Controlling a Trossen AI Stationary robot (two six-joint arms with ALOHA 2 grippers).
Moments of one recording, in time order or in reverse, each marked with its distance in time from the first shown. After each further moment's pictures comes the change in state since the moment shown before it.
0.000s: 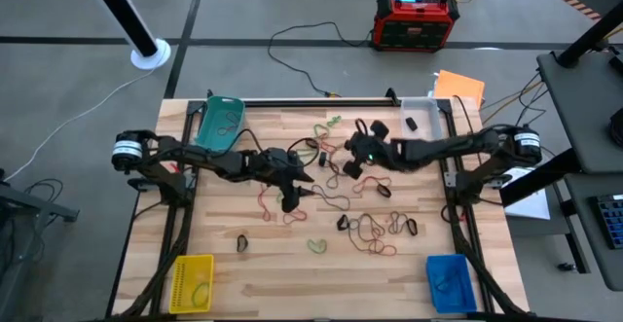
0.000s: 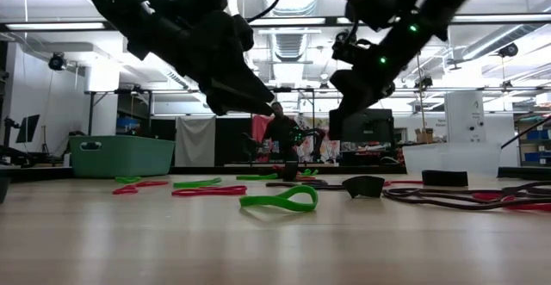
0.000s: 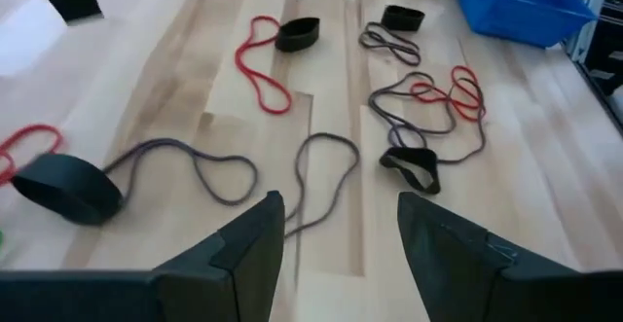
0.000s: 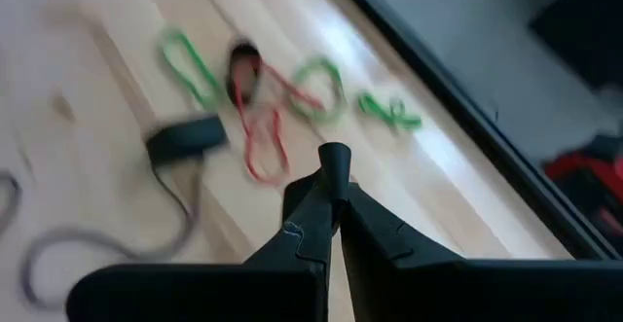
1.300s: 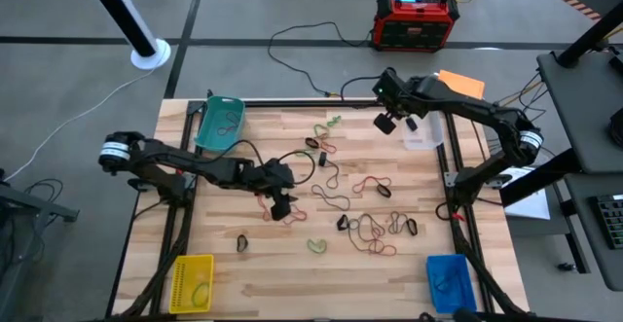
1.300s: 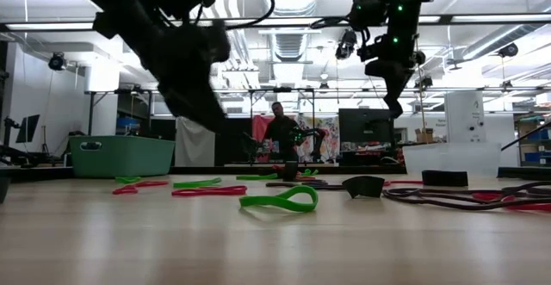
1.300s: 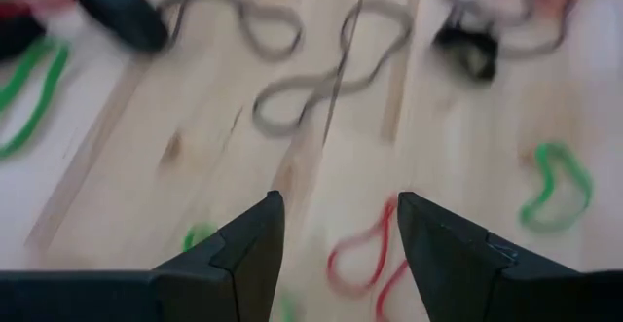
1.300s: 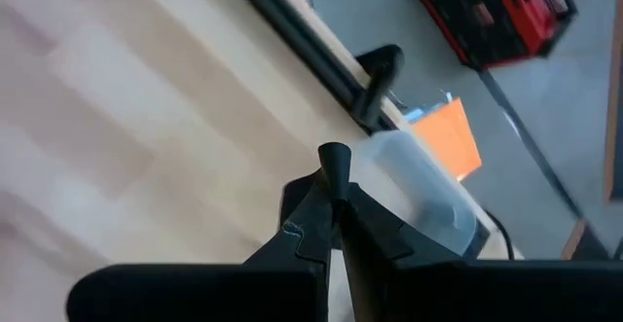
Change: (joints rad) left arm -0.101 -0.105 0.000 -0.402 -0.209 -0.136; right arm -0.452 0.006 0.446 -0.860 -0.045 -0.052
